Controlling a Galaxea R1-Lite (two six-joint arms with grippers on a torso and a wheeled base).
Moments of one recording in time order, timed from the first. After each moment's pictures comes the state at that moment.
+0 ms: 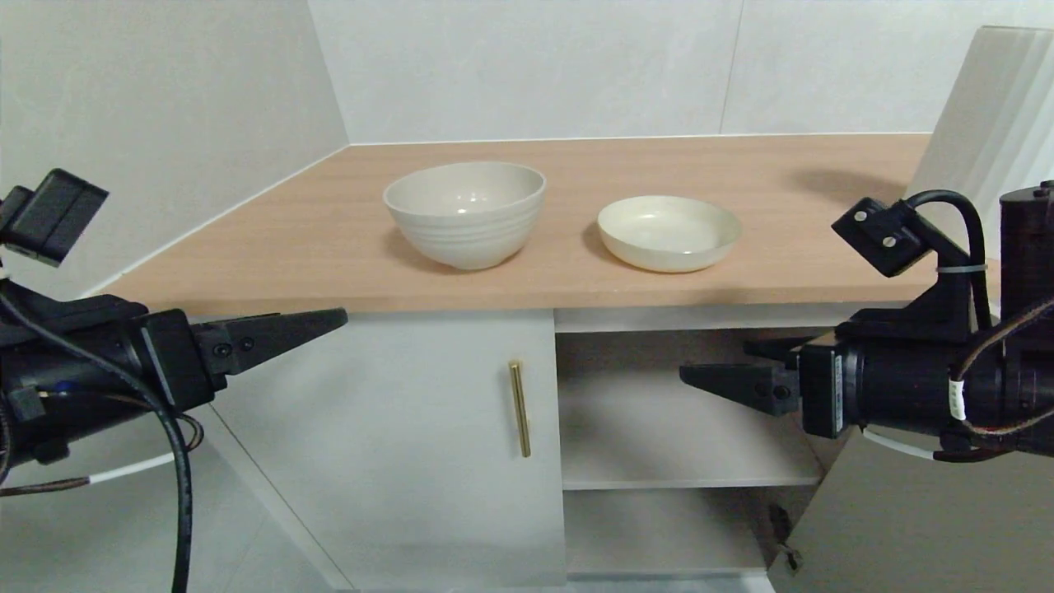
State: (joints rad) left arm -0.17 1.19 -0.73 -0.27 -0.40 -0.26; right arm 0.66 1.40 -0.87 -0.21 0.12 0.22
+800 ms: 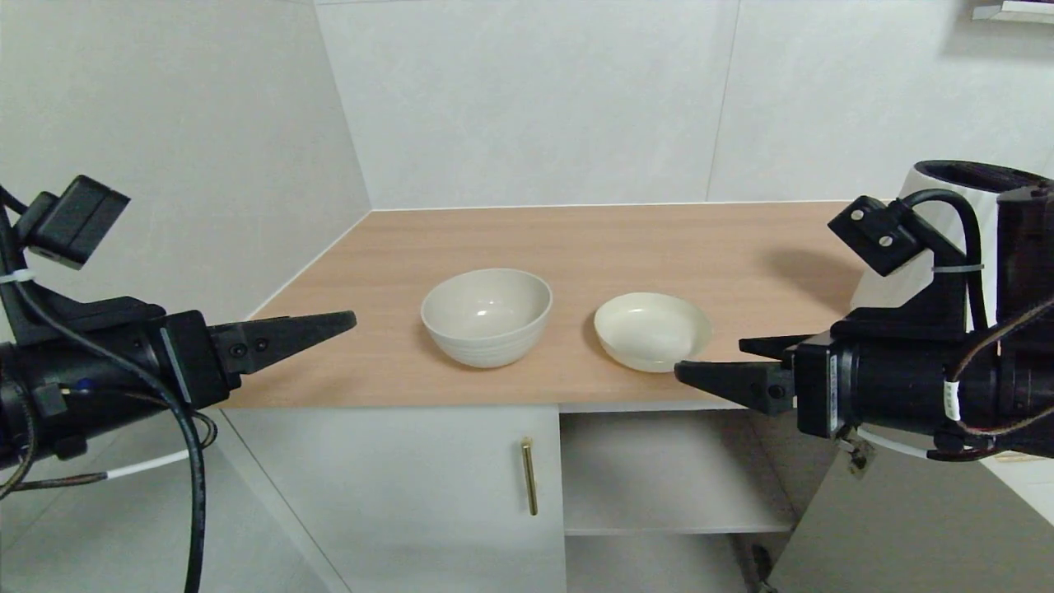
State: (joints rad) left arm -0.17 1.23 -0.74 -0.27 -0.40 -0.26; right arm 0.66 1.41 -0.87 -0.23 0.12 0.22
